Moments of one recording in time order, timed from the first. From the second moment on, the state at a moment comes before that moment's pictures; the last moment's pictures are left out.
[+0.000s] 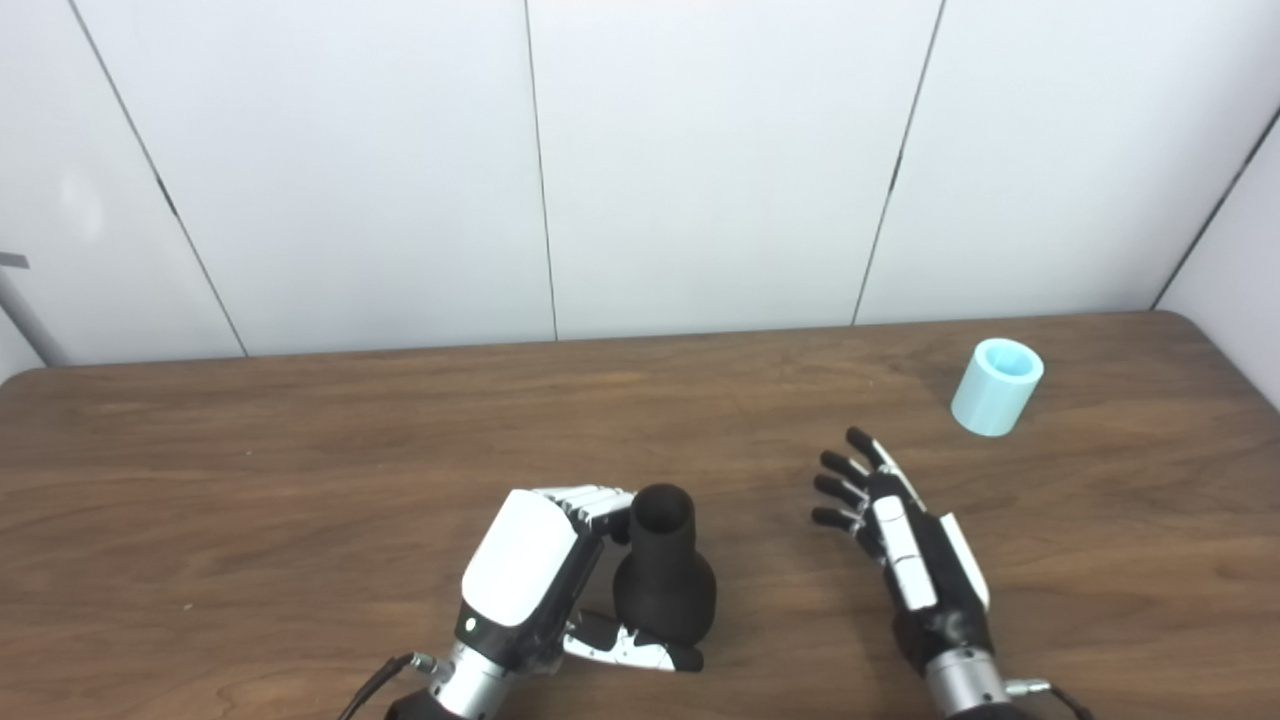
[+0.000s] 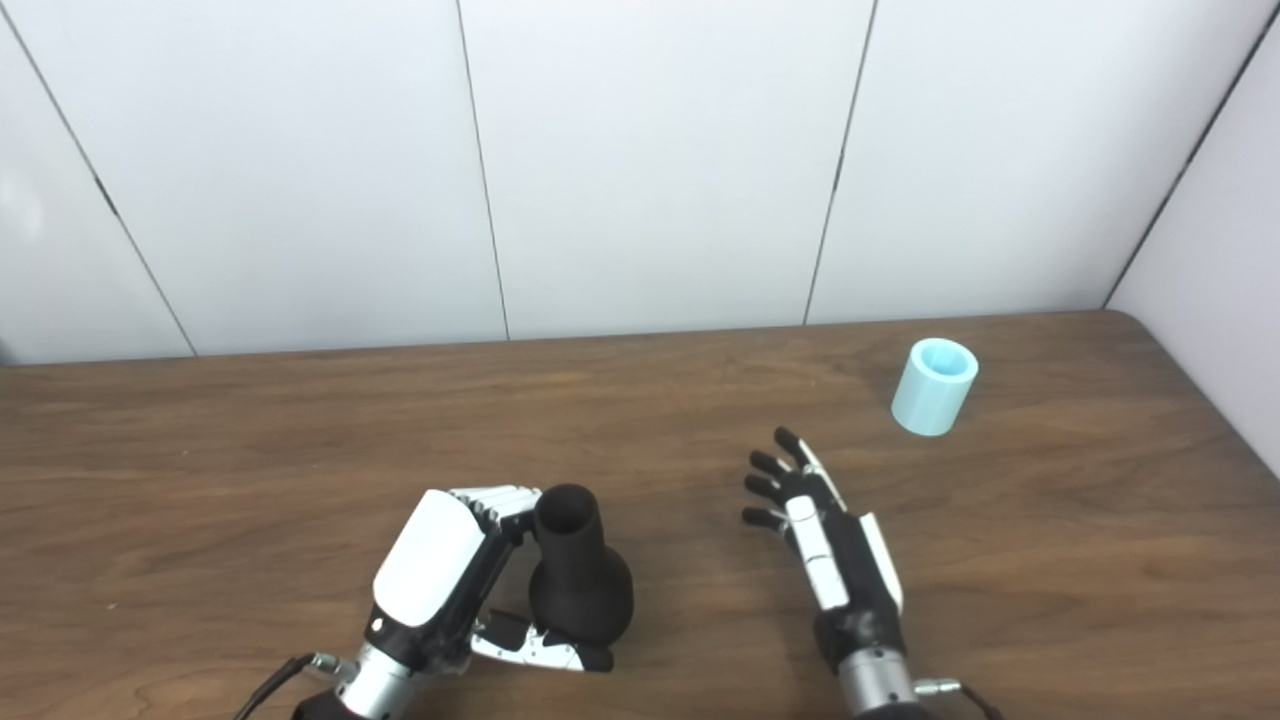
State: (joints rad) left arm -0.17 0.18 -0.44 0.08 0.89 -0.36 0.32; right arm 0.05 -0.05 -0.08 -0.25 0.02 0.09 0.00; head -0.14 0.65
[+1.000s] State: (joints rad) left arm -0.27 0.20 -0.42 0.21 0.87 -0.32 0.22; right arm 0.04 -0.10 -0.11 -0.38 0.03 0.20 0.00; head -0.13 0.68
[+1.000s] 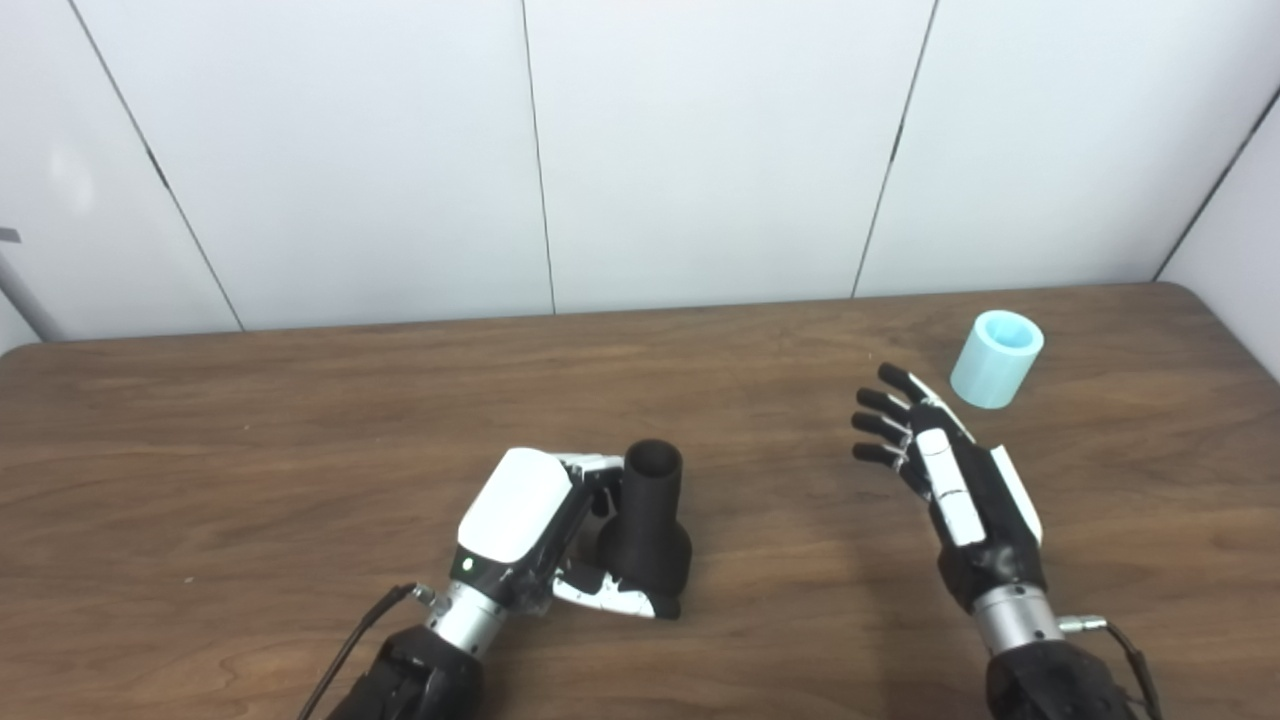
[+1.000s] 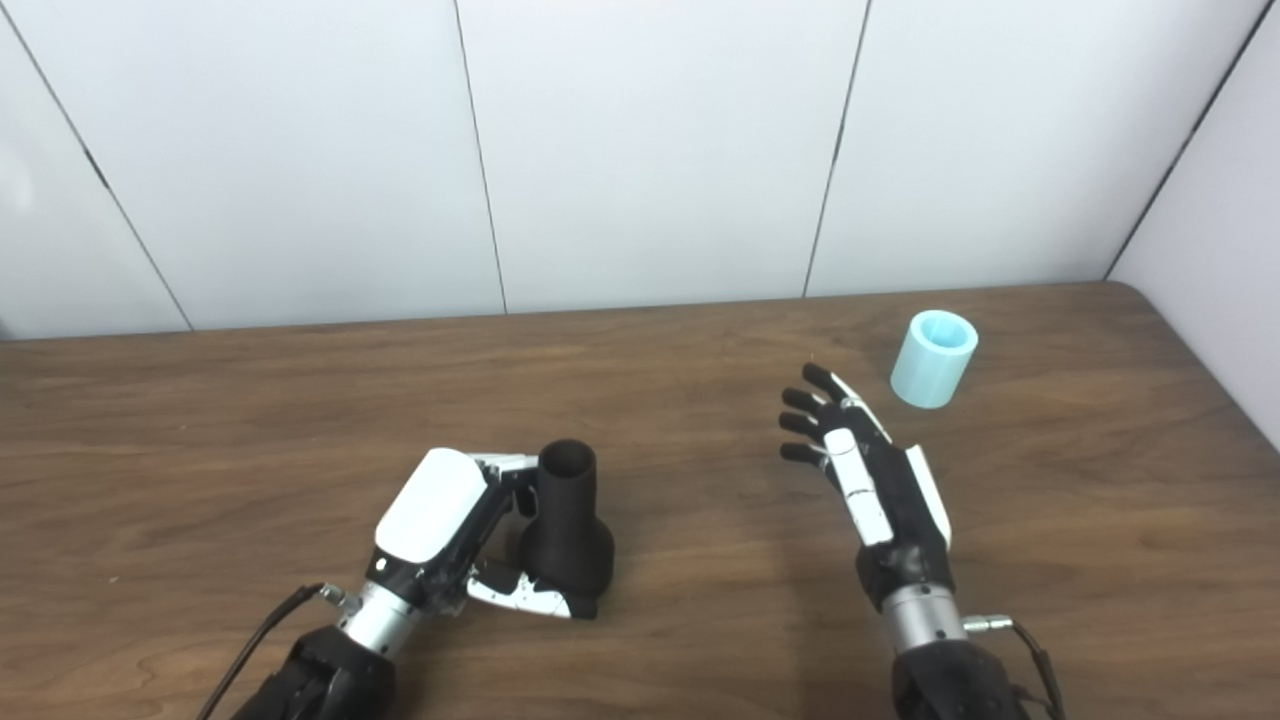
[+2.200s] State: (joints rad) left arm -0.33 0.21 -0.45 0.30 0.88 -0.33 0.27; right arm -0.16 -0.32 -0.18 -0.56 0.06 0.42 0.02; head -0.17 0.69
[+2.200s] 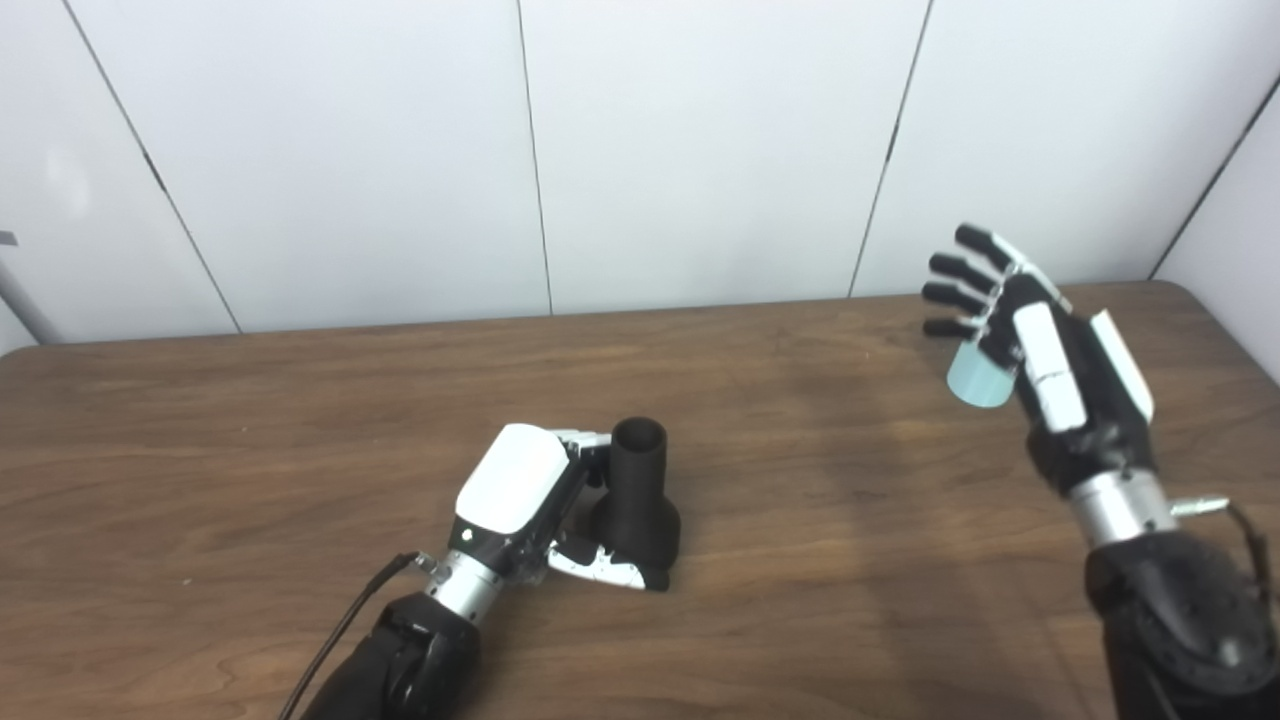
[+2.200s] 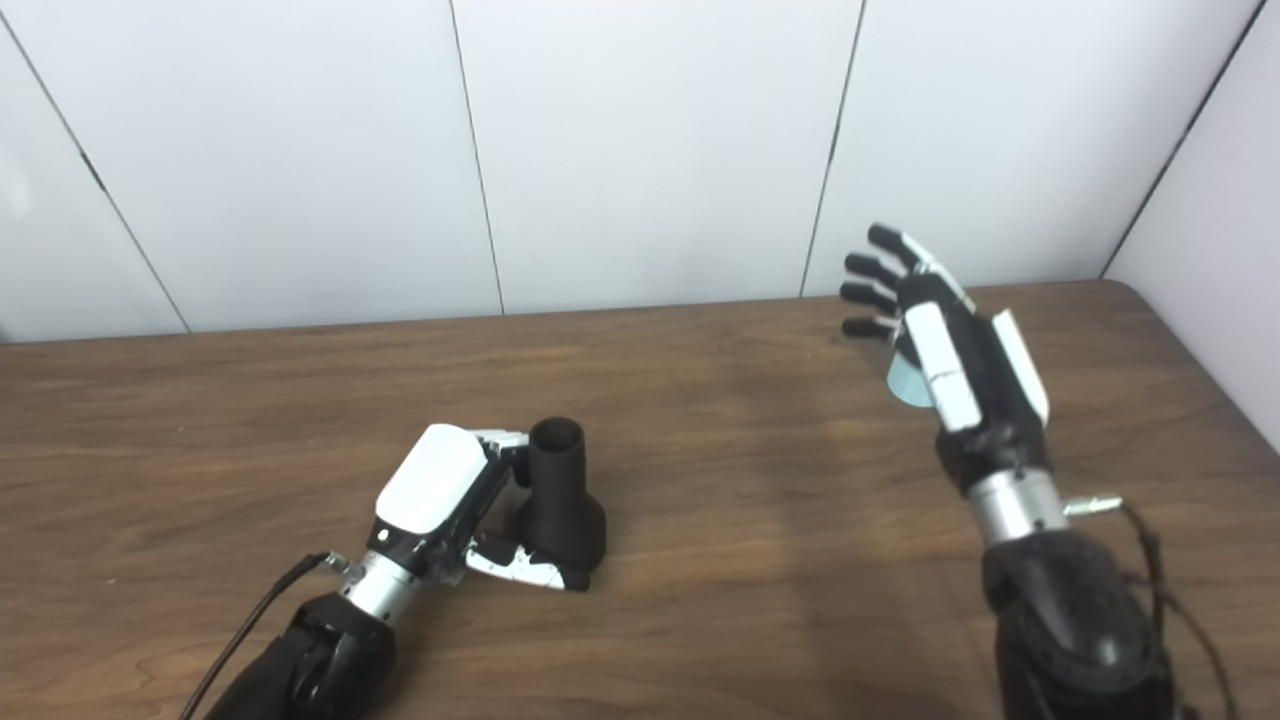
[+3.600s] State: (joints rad) left arm -0.34 0.24 -0.45 0.30 0.79 -0.34 0.23; right arm -0.55 -0.77 0.28 0.13 -0.77 0.41 0.45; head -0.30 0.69
